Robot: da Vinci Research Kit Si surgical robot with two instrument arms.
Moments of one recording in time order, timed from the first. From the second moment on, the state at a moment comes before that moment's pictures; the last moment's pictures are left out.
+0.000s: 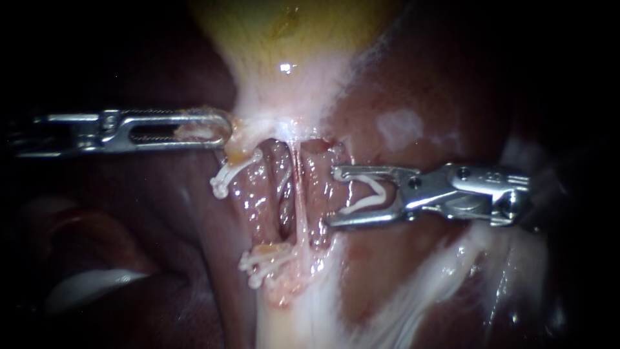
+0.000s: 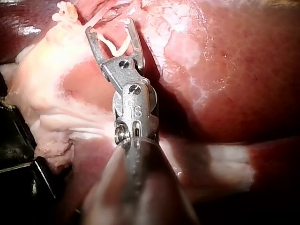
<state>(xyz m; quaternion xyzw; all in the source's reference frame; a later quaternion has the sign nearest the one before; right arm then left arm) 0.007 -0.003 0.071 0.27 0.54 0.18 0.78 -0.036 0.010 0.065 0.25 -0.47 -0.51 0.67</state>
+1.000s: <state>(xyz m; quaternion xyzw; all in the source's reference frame) 0.012 -0.005 0.075 0.31 0.56 0.20 0.74 -0.036 0.010 0.064 0.25 -0.47 -0.51 0.67</state>
